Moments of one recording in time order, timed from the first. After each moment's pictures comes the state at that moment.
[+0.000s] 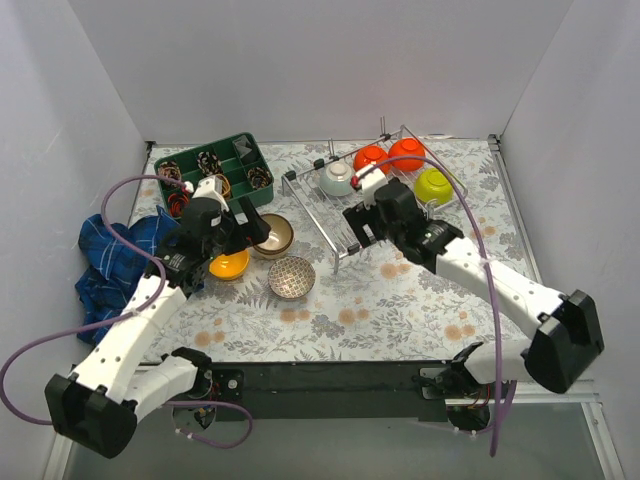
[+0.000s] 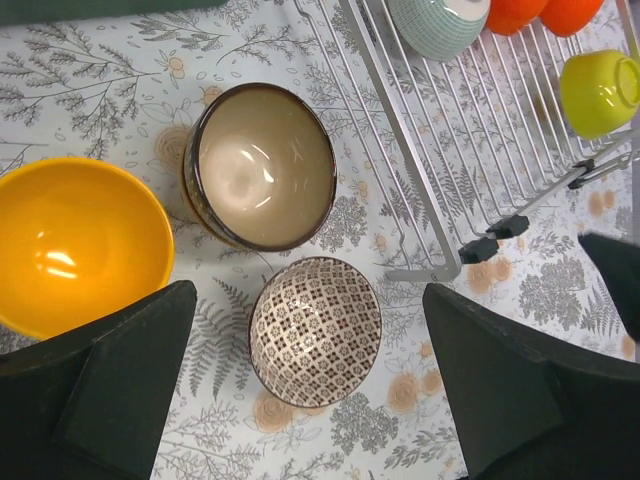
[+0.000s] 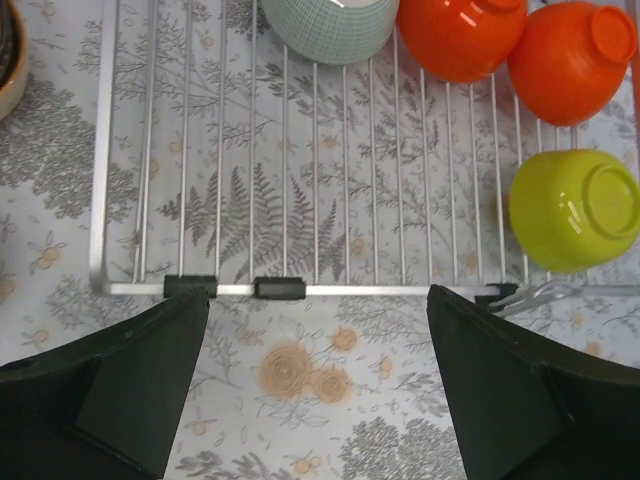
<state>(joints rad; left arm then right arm) -0.38 1.01 0.91 -0.45 -0.06 -0.61 0.74 1.28 1.03 -0.32 0.29 -0.10</state>
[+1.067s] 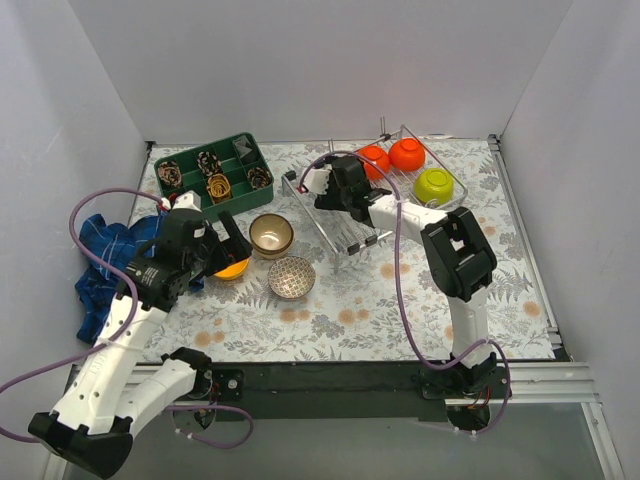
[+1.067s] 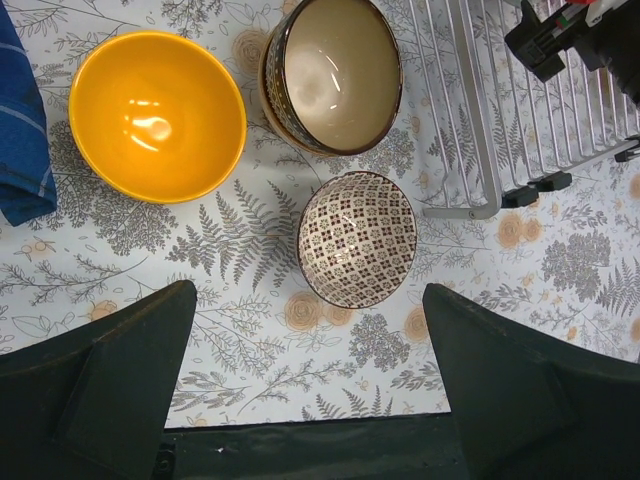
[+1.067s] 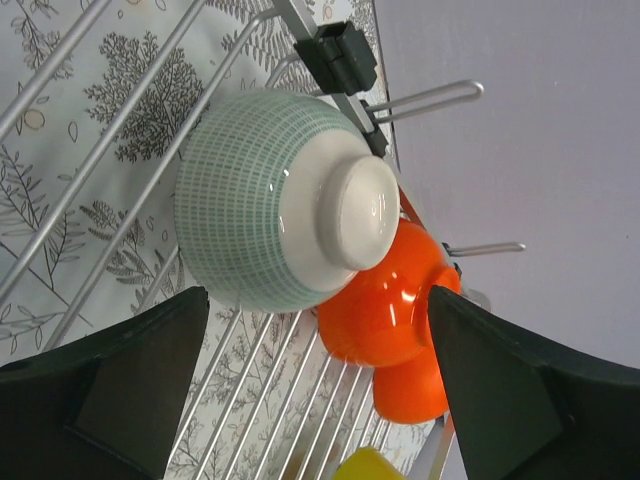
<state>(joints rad) -0.38 0.85 1.04 -0.89 -0.12 -0.70 0.63 2.05 1.47 0.05 0.19 -1.00</state>
